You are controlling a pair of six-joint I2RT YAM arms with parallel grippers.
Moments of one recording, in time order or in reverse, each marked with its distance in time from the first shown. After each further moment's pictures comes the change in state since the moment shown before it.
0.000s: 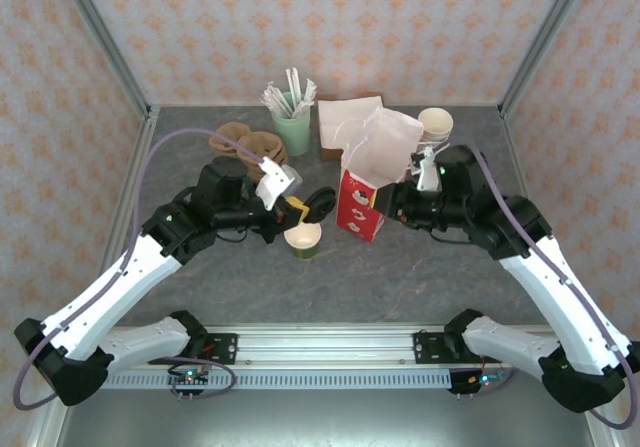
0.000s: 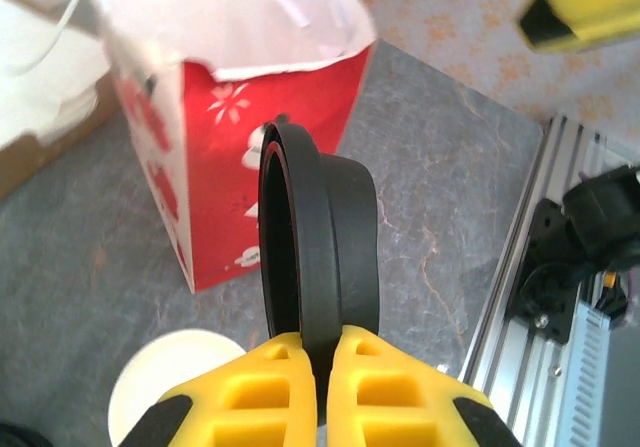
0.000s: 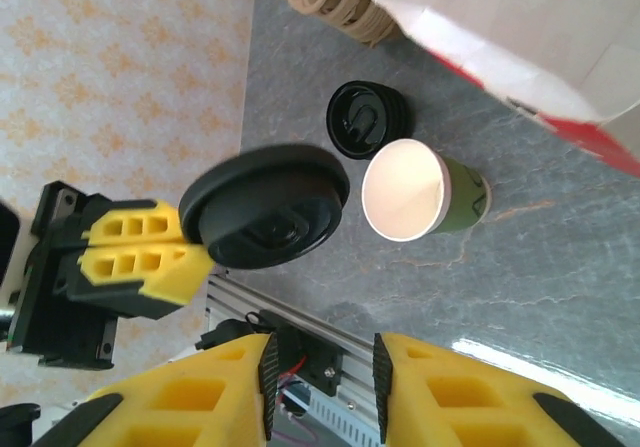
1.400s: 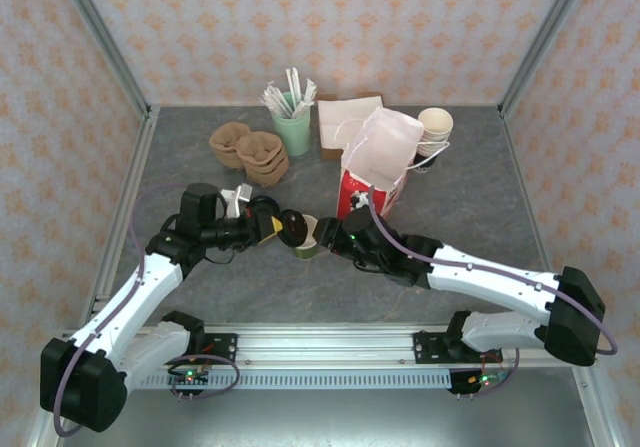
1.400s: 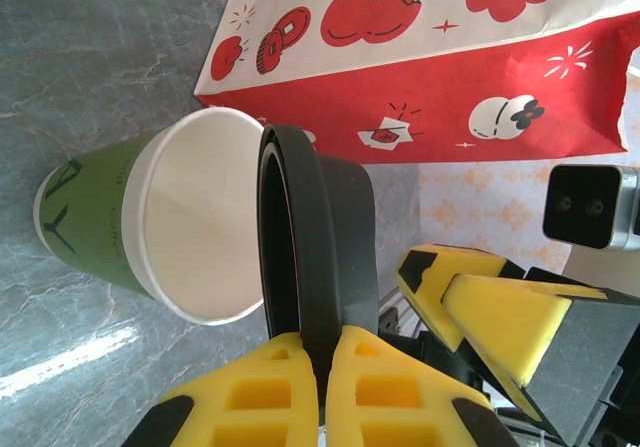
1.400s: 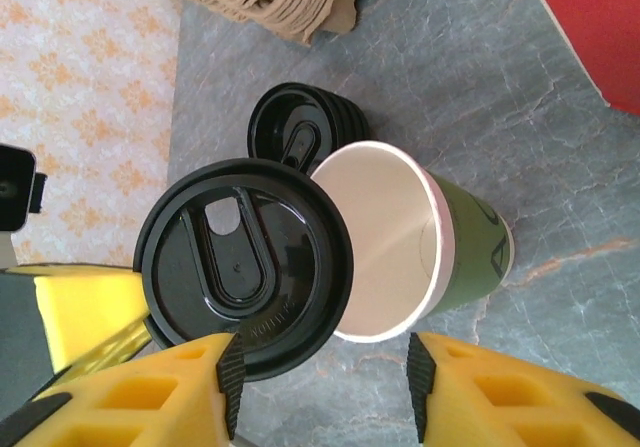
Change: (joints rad) left arm 0.358 -0.086 -0.473 0.290 0.345 -0.797; right arm 0.422 0.199 -0.485 0.722 0.534 0.301
